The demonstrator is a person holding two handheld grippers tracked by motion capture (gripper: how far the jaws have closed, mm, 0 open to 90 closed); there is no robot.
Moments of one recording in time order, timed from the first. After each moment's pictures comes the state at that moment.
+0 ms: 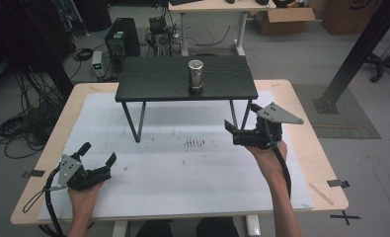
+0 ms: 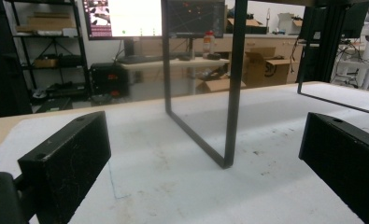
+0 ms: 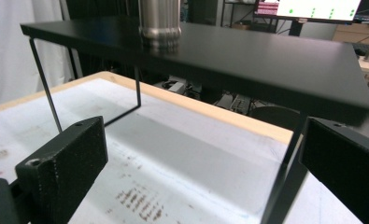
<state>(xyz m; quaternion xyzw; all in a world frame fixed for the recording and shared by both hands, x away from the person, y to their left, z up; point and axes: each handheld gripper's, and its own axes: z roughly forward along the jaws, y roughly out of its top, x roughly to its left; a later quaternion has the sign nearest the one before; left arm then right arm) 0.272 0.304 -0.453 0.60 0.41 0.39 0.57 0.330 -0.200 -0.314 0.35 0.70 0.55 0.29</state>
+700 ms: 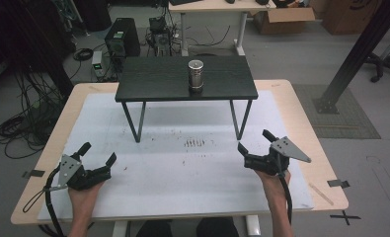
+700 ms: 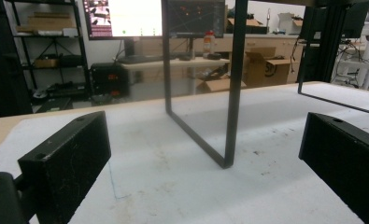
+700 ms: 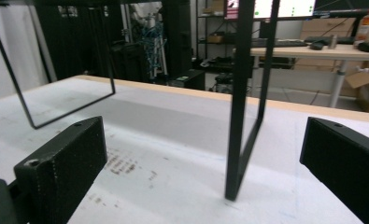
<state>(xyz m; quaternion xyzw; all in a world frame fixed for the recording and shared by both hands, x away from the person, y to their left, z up) 0.272 0.304 -0.453 0.59 0.41 0.39 0.57 0.306 -0.241 -0.408 0.39 0.64 0.58 0.32</state>
